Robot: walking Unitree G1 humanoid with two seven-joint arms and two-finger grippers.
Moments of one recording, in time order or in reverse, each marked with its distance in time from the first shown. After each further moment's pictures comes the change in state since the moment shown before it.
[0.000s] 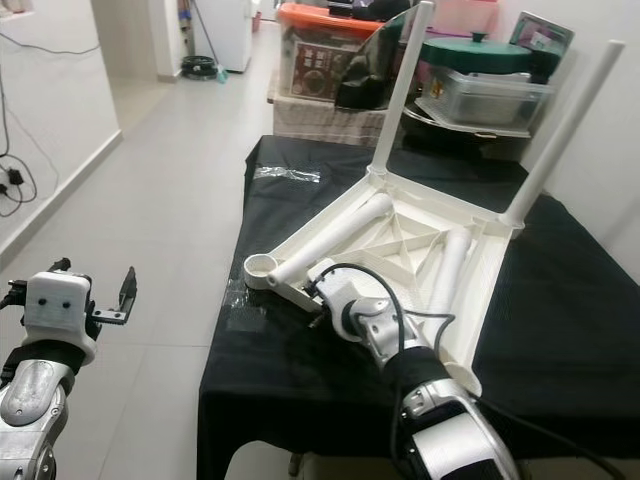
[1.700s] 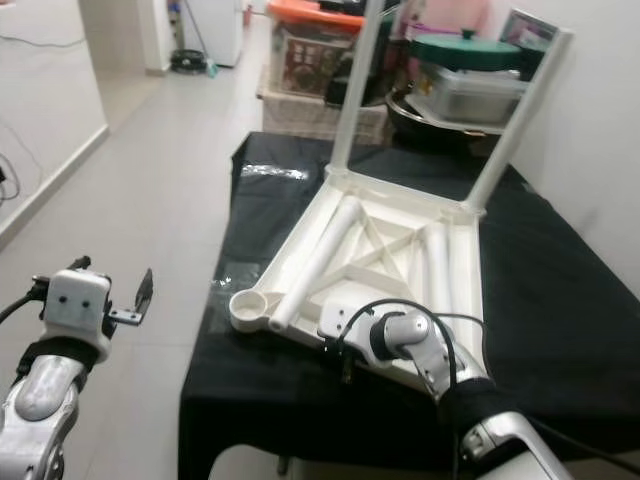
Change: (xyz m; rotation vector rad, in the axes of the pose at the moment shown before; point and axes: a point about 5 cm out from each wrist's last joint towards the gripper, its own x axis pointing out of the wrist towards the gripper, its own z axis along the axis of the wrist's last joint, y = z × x) left arm 0.004 -0.018 0.003 0.007 -0.013 -0.086; right arm -0.030 0.011 -0.025 -0.493 -0.094 0.304
